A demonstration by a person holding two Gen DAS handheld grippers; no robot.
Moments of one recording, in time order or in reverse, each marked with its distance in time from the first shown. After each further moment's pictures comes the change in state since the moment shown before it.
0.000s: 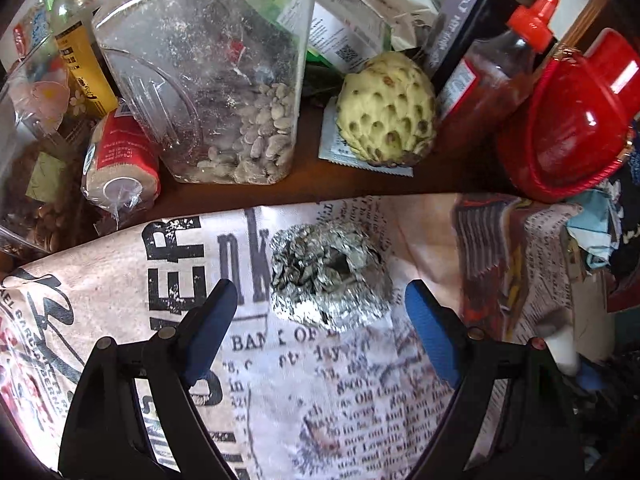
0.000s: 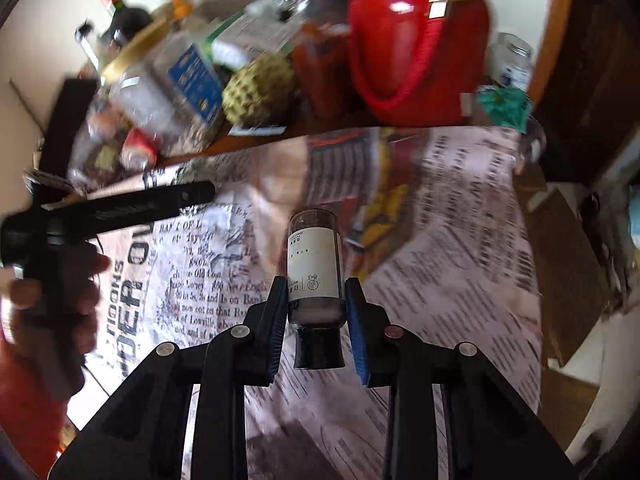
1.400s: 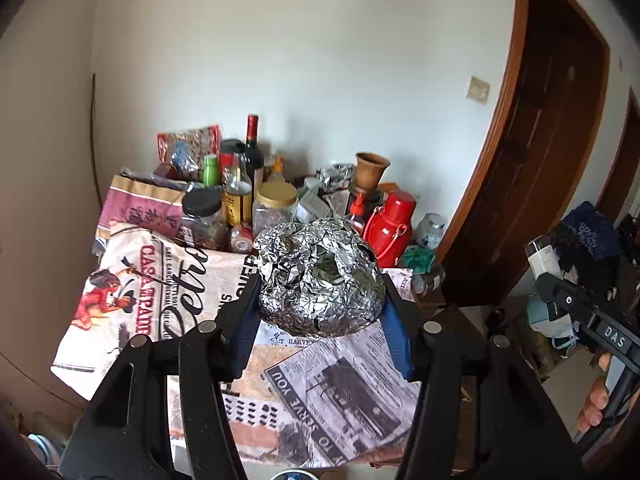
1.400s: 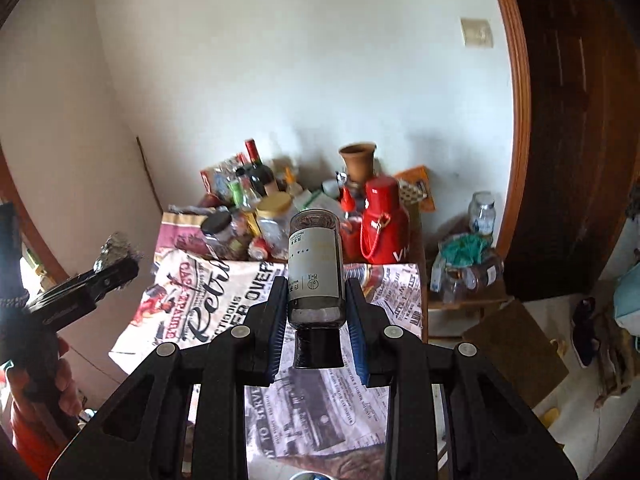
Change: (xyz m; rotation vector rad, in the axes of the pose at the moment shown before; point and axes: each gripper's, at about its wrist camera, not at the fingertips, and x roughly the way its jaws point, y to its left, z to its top) left arm -0.387 -0.106 -0.246 -0.103 -0.636 0.053; right arm -0.275 0.011 -0.099 -0.215 -0.507 0.162
